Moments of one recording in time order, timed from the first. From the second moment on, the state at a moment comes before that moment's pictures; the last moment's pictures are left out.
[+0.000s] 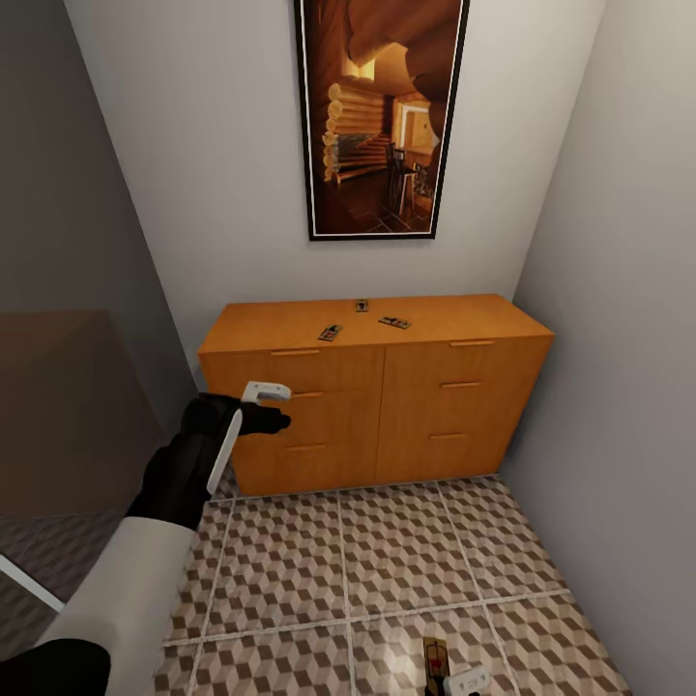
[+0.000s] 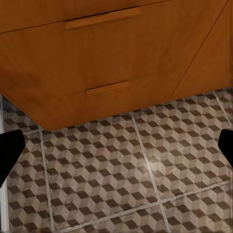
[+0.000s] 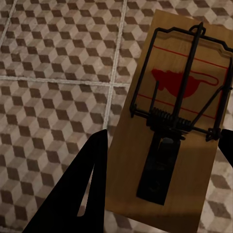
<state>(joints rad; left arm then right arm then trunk) -0.85 -0.05 -0.09 -1.18 -0.07 1.02 -0.10 -0.39 0.04 0.04 -0.02 0.07 -0.51 0.20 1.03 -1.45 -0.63</state>
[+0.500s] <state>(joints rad) -0.88 -0.07 -0.08 -1.09 -0.07 1.02 -0.10 -0.39 0.04 0.04 -0.02 0.07 -0.50 0.20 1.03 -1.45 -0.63</state>
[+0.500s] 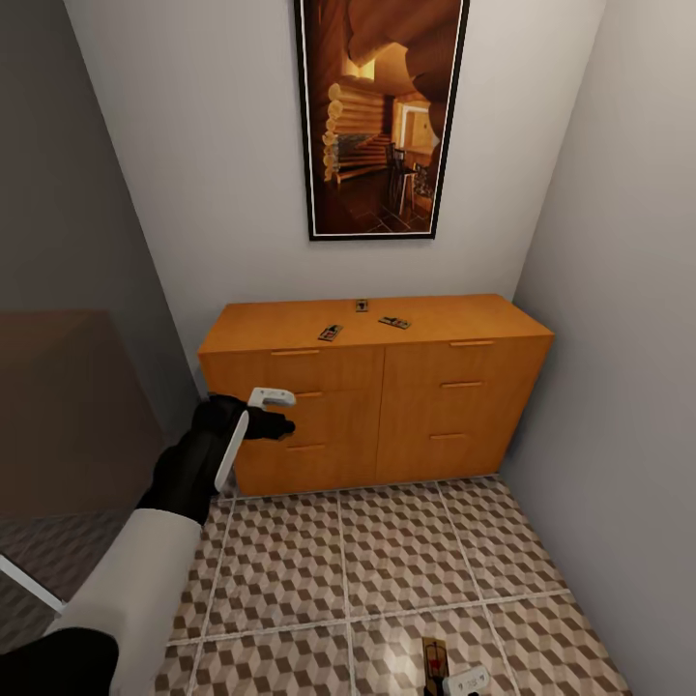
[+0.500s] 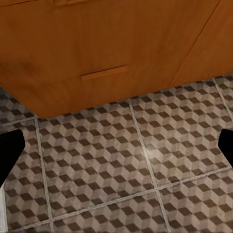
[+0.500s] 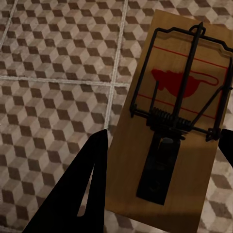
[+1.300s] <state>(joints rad) -1.24 -0.03 0.00 -0.47 -0.07 1.01 -0.10 -0.39 0.05 0.04 -0.02 0.07 -0.50 0.20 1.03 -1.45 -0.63</state>
